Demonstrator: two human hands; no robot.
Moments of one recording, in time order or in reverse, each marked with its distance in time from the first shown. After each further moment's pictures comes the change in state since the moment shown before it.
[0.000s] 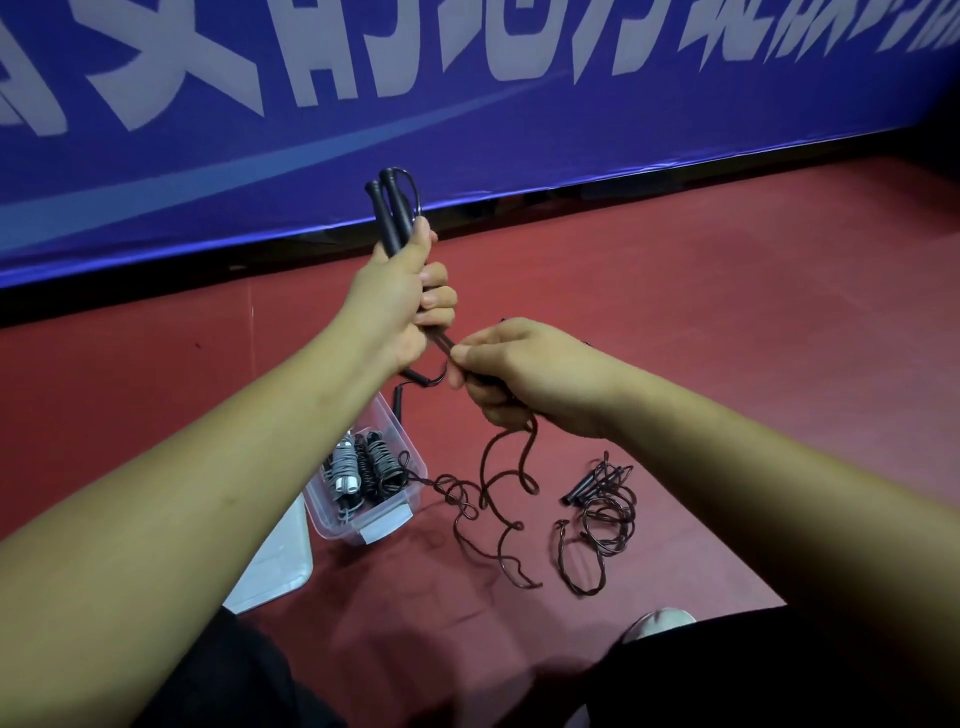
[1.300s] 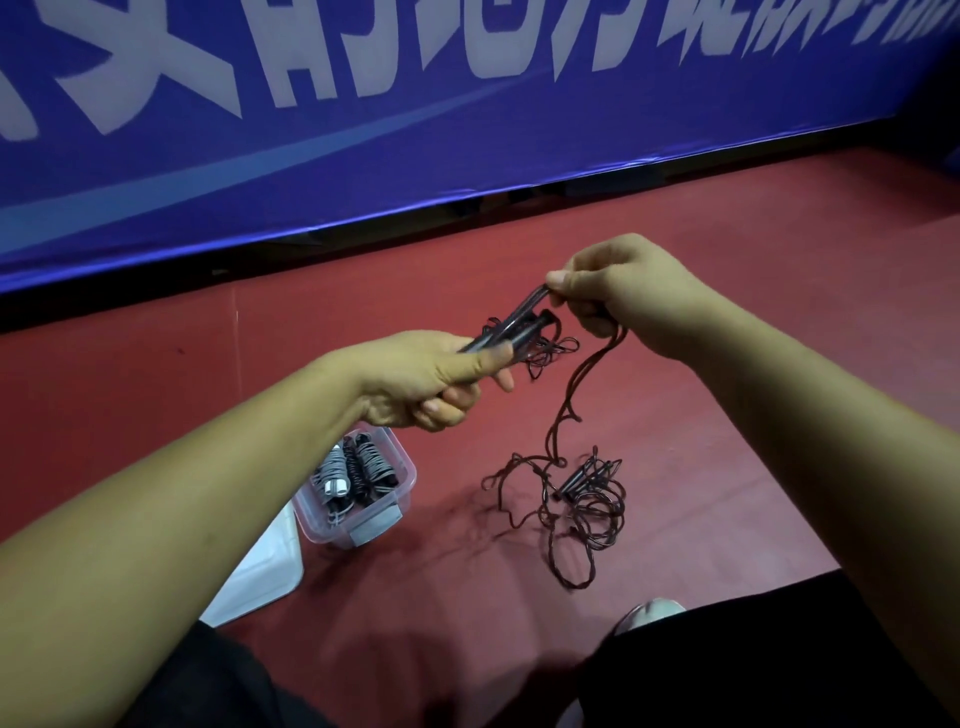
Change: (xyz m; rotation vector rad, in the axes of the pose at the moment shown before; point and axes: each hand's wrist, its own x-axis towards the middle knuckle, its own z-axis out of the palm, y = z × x) left_hand -0.034 -0.020 -0.005 0.739 -0.571 -0.506; right_hand -0.020 0.000 -0.099 -0.198 0.417 -0.129
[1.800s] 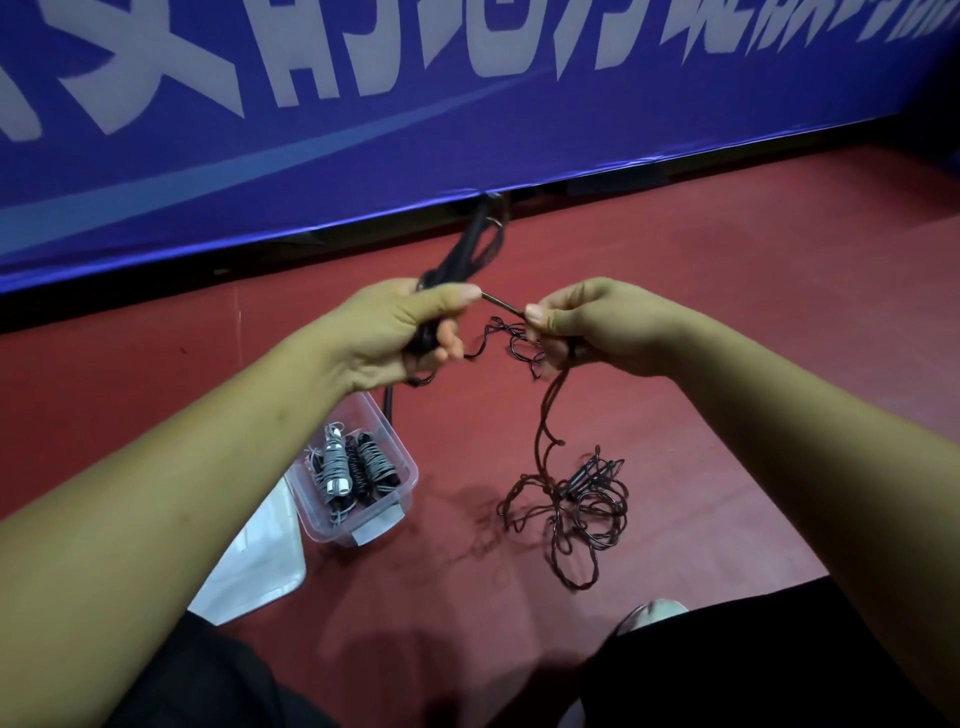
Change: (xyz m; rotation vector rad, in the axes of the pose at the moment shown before) left_hand -0.004 0.016 -0.017 -0.249 0.282 0.258; right_hand 0.012 0.023 0.012 0.082 -0.284 0.152
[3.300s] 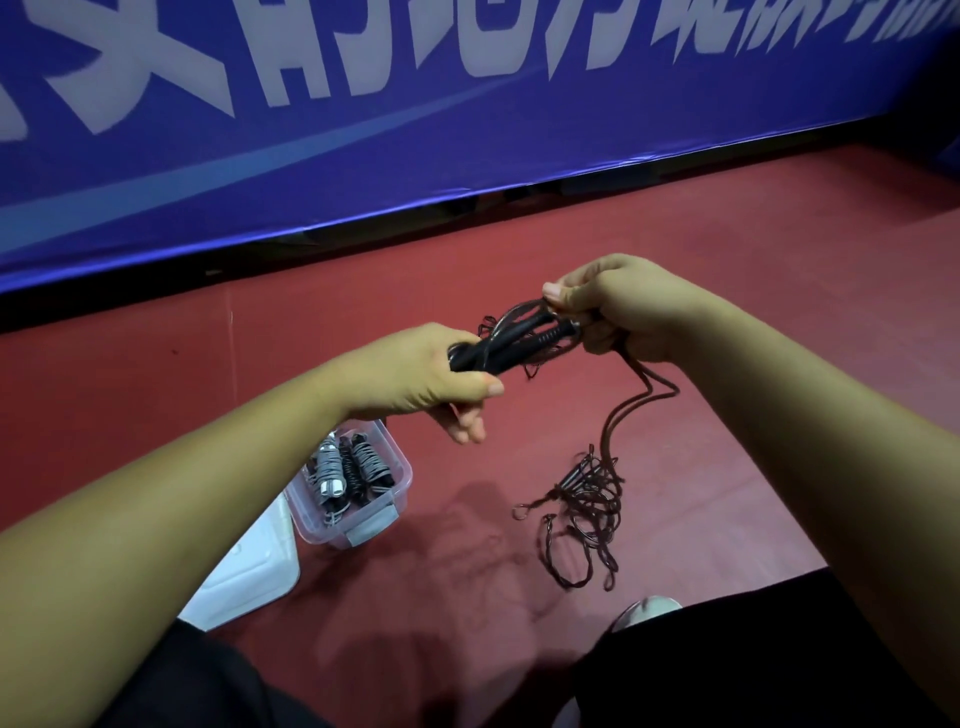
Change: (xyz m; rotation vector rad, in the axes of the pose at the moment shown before) left_hand -0.017 -0.016 0.018 0.570 -0.278 0.045; right_hand -0.007 -0.006 -0.013 0.145 0.081 -0.002
